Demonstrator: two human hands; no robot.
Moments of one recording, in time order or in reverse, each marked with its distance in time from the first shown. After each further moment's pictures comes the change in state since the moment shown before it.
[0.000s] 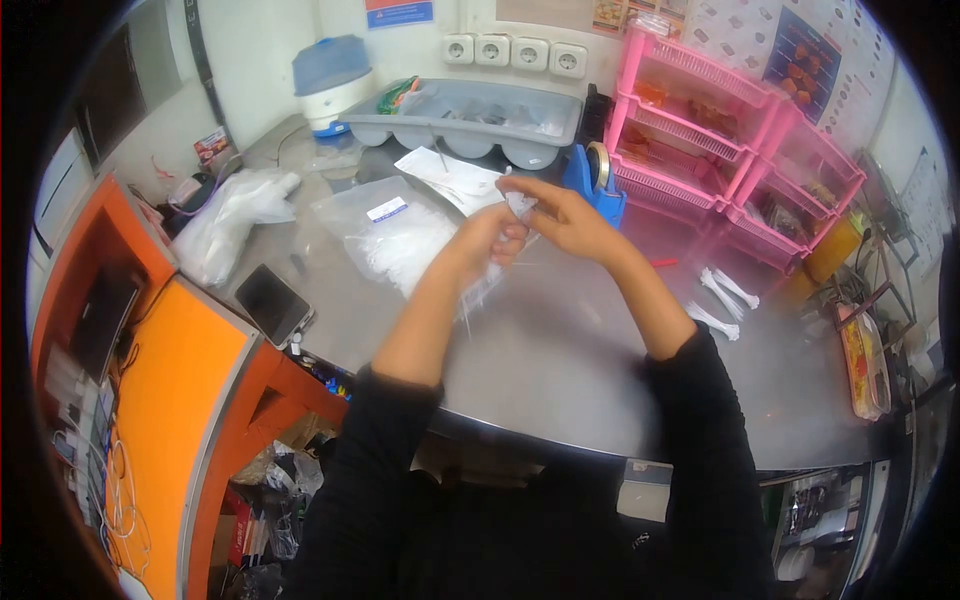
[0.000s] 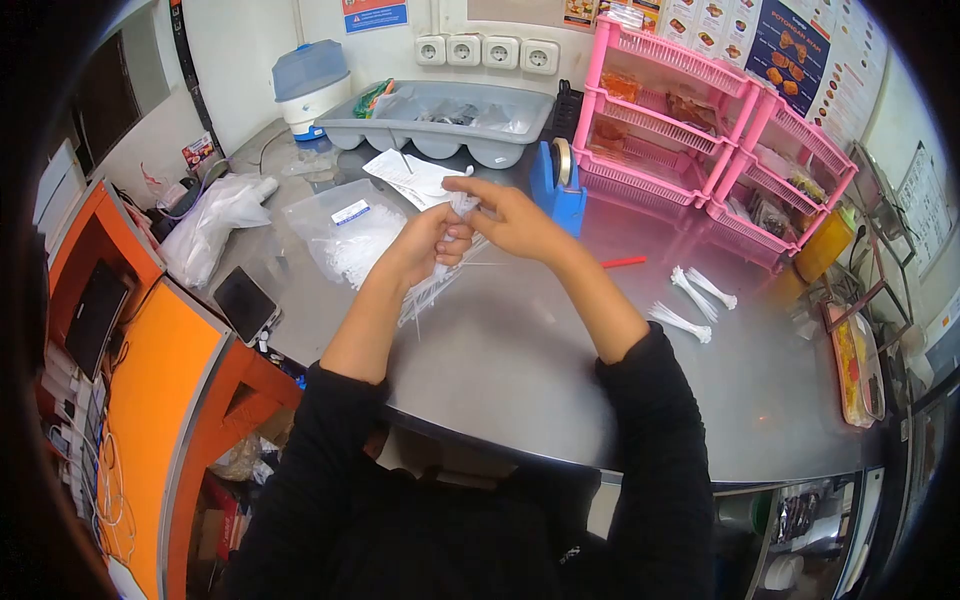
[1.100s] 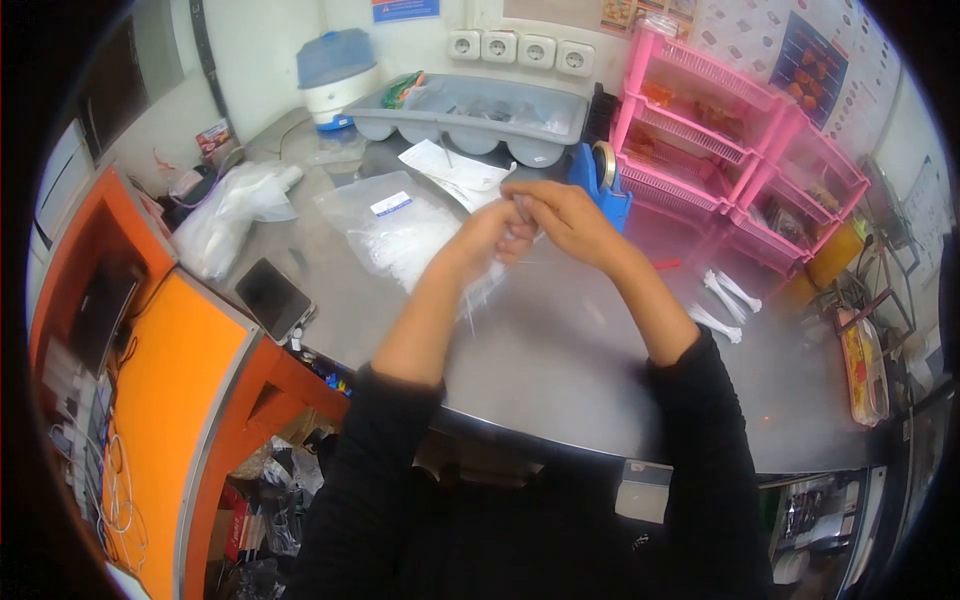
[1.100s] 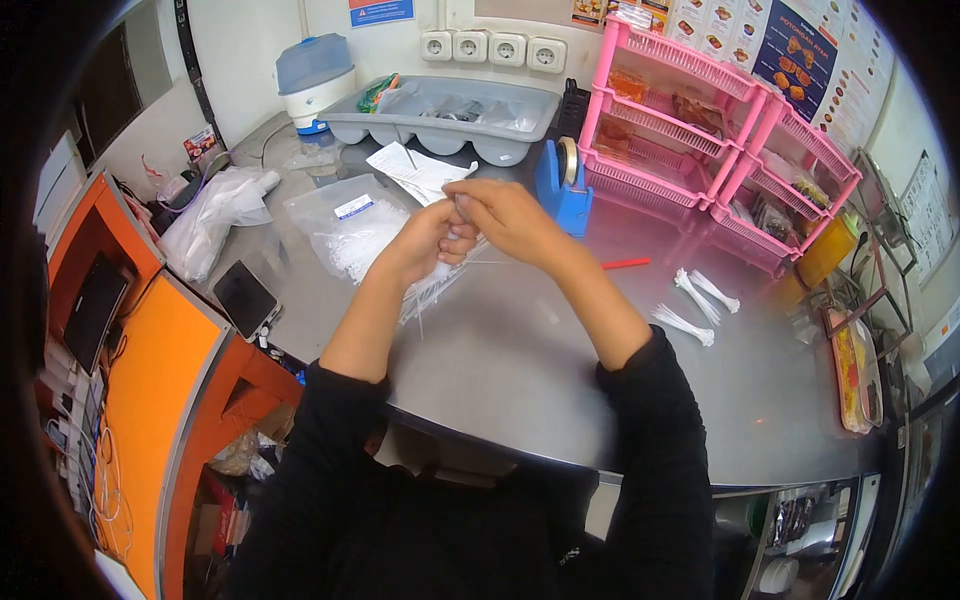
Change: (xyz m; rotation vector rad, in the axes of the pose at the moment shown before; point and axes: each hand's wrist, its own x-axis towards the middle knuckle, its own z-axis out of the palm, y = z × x) left_hand -0.008 0.006 0.005 0.036 -0.040 0.053; right_hand 0.004 -0.015 0.005 -0.304 0.044 -0.105
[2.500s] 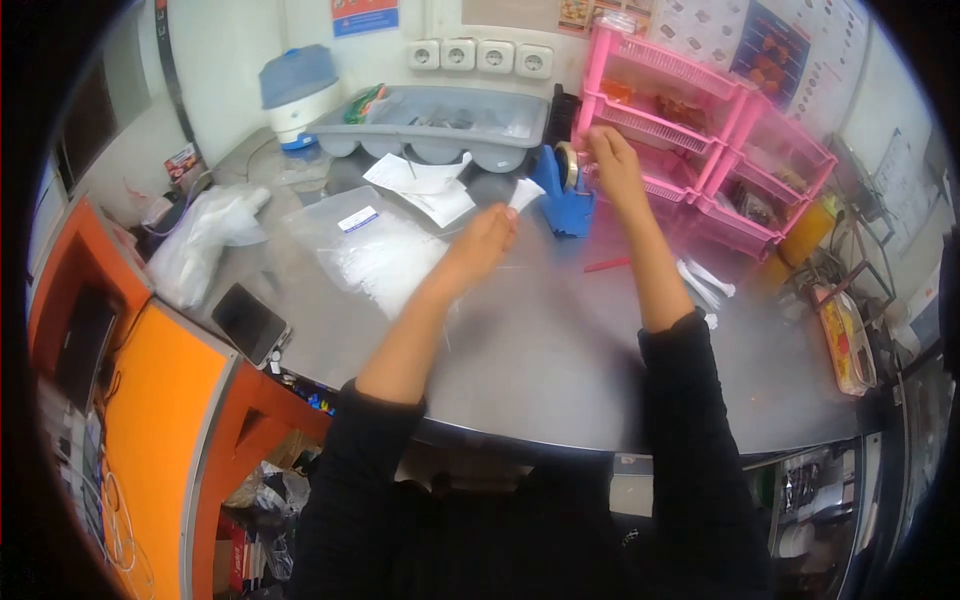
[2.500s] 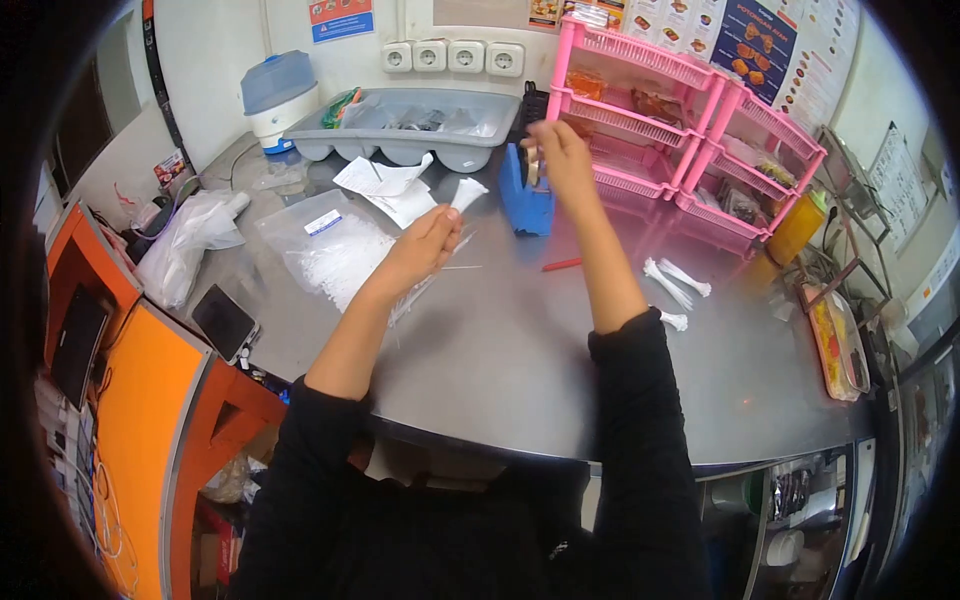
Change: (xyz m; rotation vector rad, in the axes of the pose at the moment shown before) left_hand 0.012 -0.022 0.016 0.535 0.155 0.298; right_hand -0.007 0.082 -0.069 0.252 0.618 0.340
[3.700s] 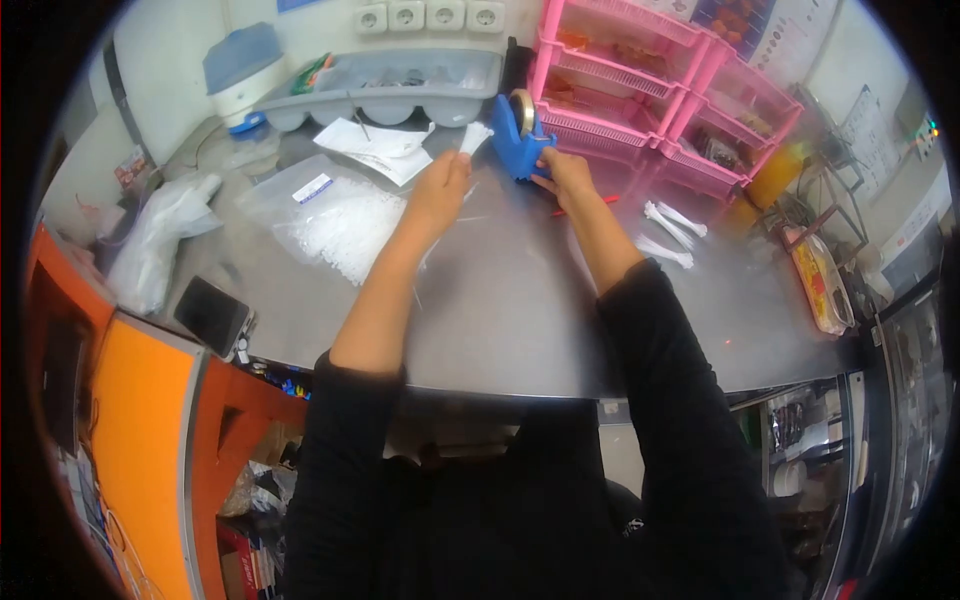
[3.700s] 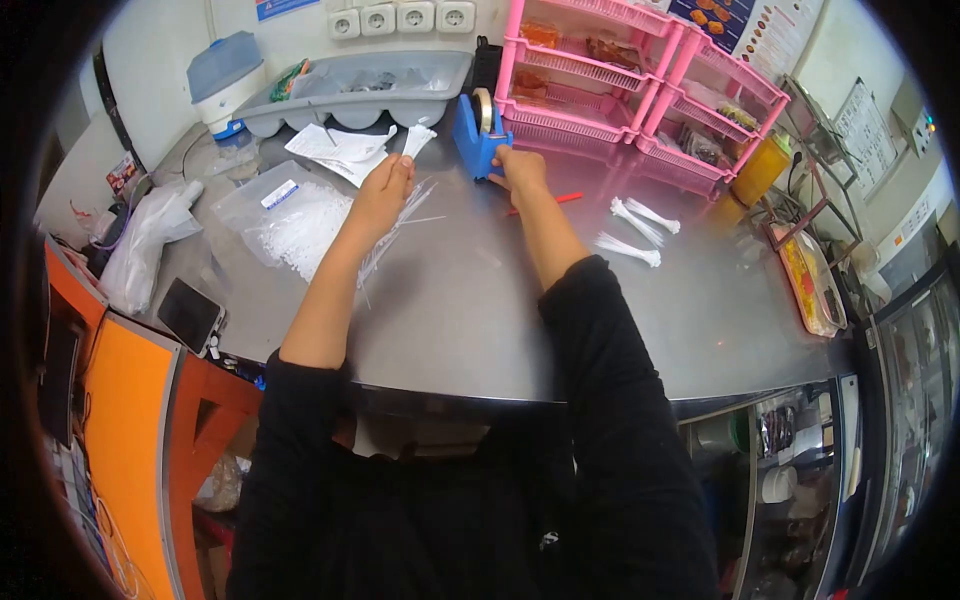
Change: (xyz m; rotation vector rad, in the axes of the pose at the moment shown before) left_hand 0.017 -0.032 -0.005 0.176 0.160 0.207; right_hand -0.059 0.052 0.011 0.190 0.343 0.717
